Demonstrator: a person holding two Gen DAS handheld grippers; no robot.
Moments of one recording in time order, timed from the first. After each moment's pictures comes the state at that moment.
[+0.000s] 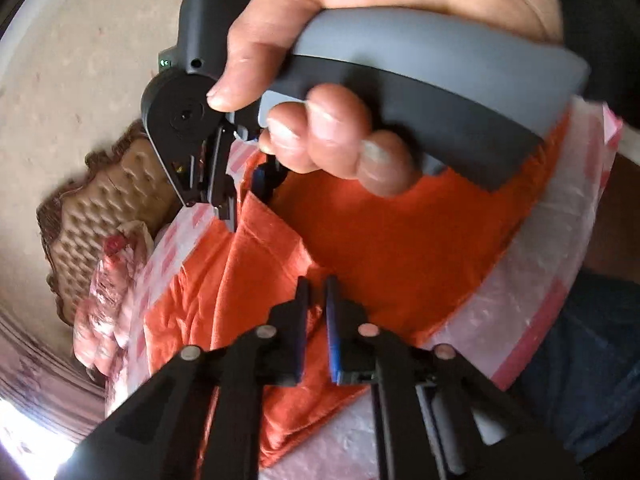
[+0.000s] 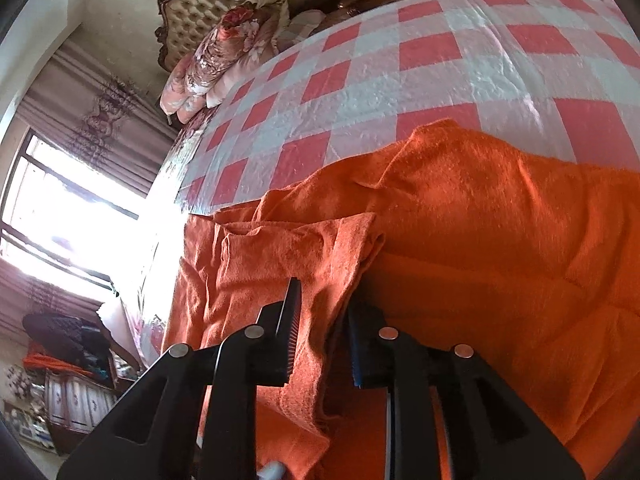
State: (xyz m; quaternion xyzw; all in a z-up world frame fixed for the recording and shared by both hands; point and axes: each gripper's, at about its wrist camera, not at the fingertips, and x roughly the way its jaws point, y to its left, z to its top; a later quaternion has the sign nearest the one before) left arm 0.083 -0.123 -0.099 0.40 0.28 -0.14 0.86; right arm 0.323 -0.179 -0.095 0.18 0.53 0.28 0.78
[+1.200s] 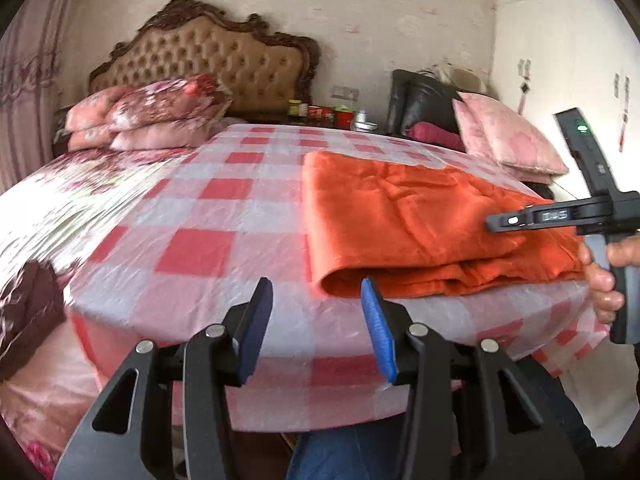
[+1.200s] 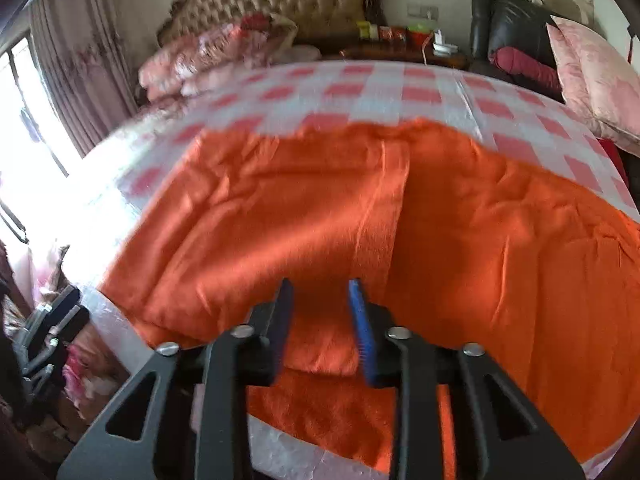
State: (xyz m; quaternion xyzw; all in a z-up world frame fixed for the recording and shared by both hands) left arm 0.033 0.139 -0.079 -0.03 0.28 -0.06 0.96; right arm 0.187 -0.144 -0.085 0.00 0.44 0.17 0.88
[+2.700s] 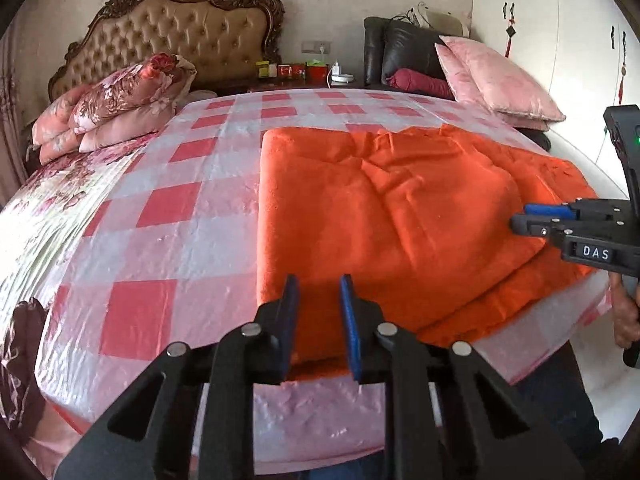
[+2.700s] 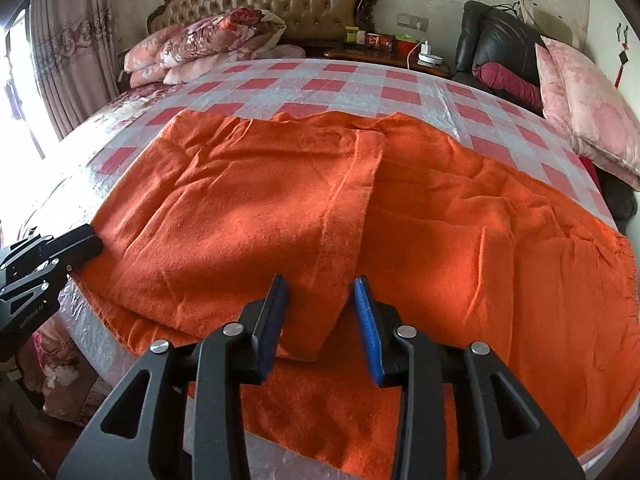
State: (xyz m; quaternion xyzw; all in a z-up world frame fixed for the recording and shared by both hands) left arm 0.106 0.106 -0.084 0.03 0.36 -0.08 0.93; right arm 0.170 -0.145 -0.092 -0.06 0.42 0.15 0.89
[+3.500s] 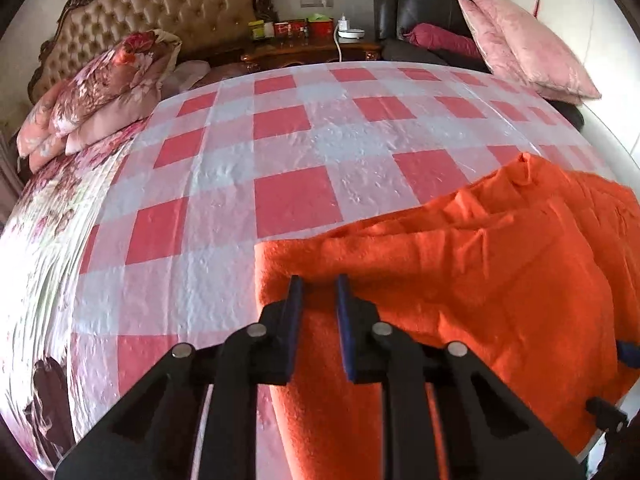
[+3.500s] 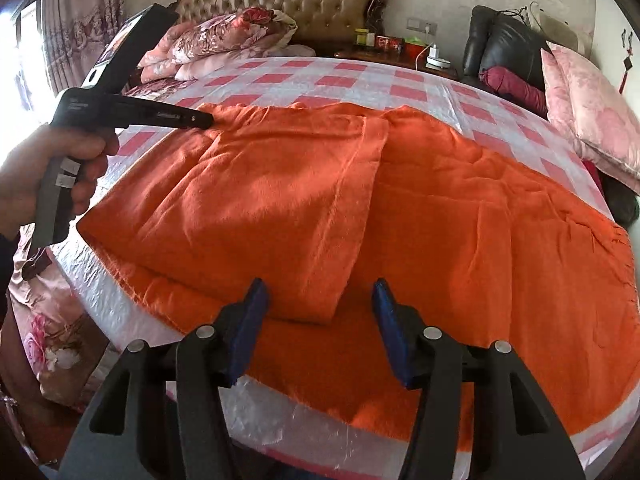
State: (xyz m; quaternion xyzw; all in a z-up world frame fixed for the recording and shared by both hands) left arm 0.278 0.099 -0.073 0.06 0.45 -0.07 0.89; right arm 0.151 -0.143 -0.096 -0.07 0.42 0.16 0.89
